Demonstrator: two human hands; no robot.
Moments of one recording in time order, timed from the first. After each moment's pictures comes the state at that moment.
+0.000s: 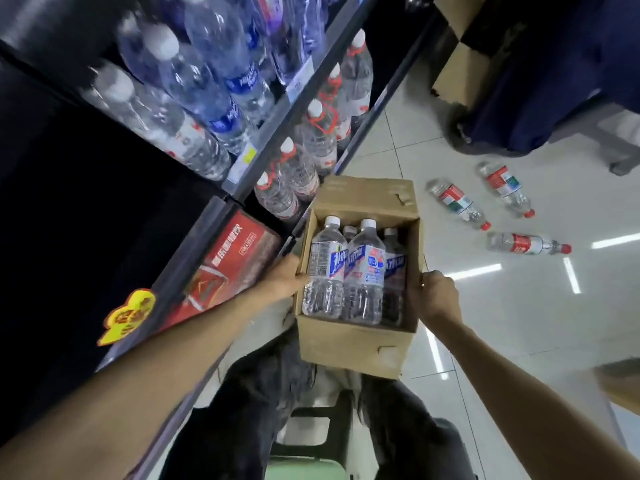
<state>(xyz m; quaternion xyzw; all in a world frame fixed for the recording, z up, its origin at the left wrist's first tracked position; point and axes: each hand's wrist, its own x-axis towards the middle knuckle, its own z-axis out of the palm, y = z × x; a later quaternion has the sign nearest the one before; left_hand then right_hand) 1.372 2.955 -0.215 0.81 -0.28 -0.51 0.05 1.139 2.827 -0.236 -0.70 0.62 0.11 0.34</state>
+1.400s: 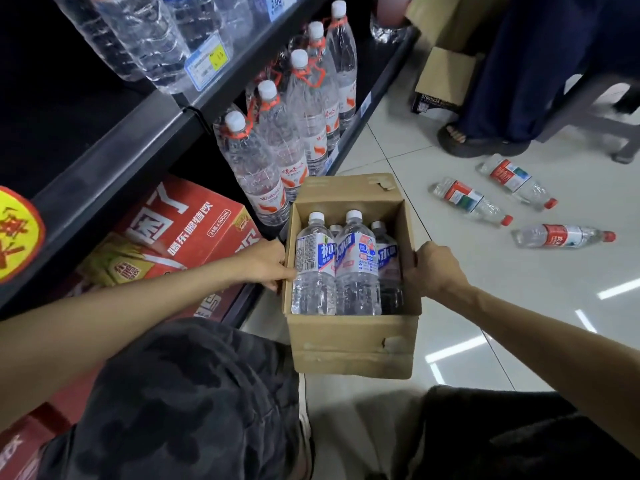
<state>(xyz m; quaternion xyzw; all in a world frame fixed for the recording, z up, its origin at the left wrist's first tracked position) 1.396 3.012 -0.386 0.77 -0.47 -0.43 0.03 1.142 2.874 -0.400 -0.76 0.57 0.06 0.31</state>
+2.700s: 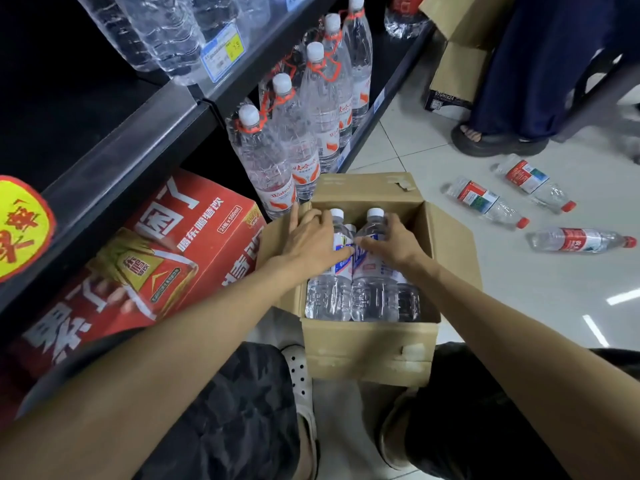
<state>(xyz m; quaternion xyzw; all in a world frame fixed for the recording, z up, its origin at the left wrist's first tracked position) 1.356 2.969 -0.410 0.82 -0.56 -0.11 0.02 1.218 2.878 -0.410 -0.70 0.51 -0.05 0.49</state>
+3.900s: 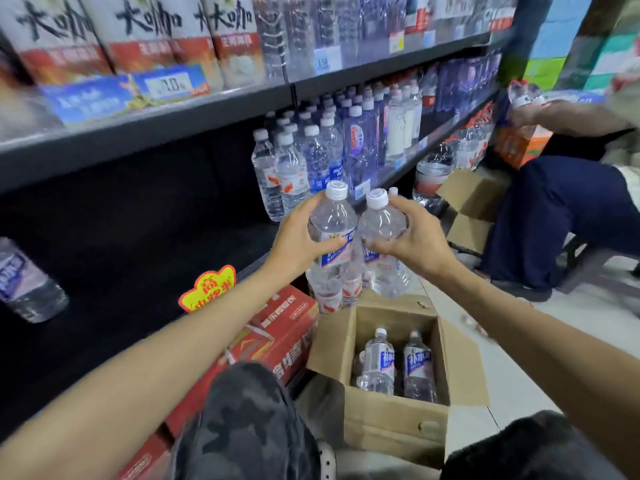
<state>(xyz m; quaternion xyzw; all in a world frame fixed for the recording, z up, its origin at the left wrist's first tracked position) 1.387 3.067 -0.136 0.71 -0.49 -0.06 0.51 1.230 2.922 -0.134 -0.86 0.20 -0.33 0.34</state>
